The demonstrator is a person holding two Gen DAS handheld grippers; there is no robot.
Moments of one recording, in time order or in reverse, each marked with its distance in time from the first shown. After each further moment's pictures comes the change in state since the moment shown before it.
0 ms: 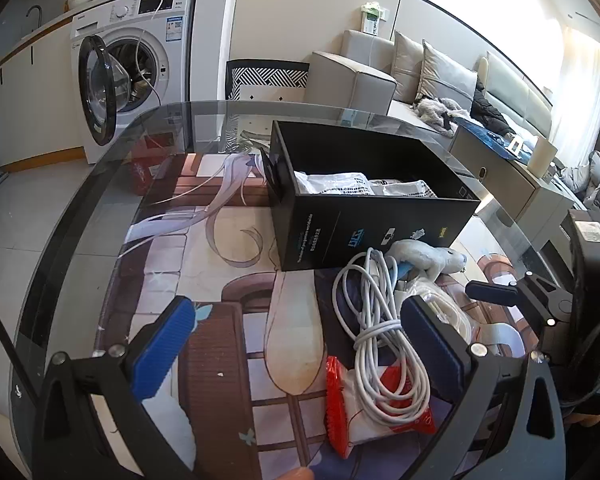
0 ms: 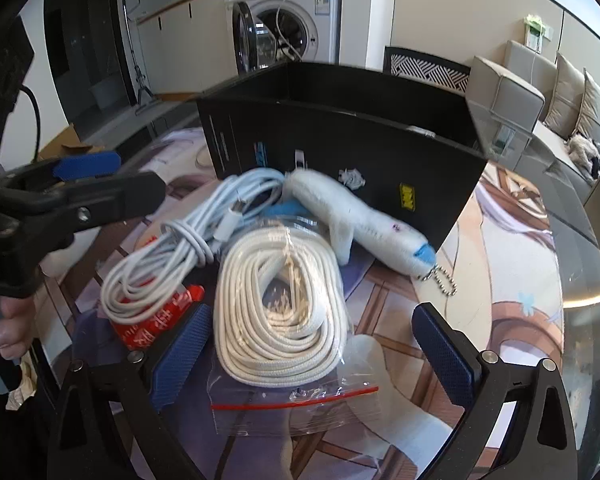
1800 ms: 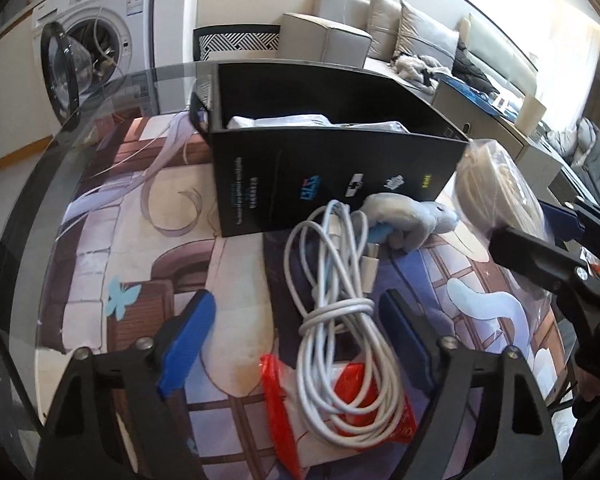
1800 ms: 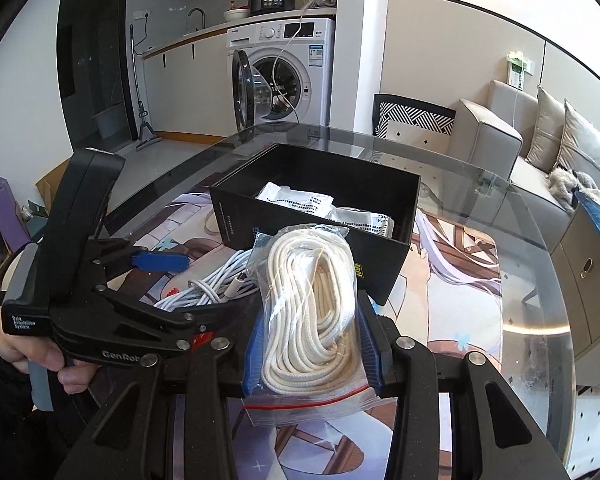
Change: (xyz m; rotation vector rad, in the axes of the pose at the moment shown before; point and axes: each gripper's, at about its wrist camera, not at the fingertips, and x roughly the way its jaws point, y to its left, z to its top) left arm 0.035 -0.033 -0.008 0.071 0.139 -0.063; right arm -0.067 -0.005 0.020 -0.009 -0.185 -0.021
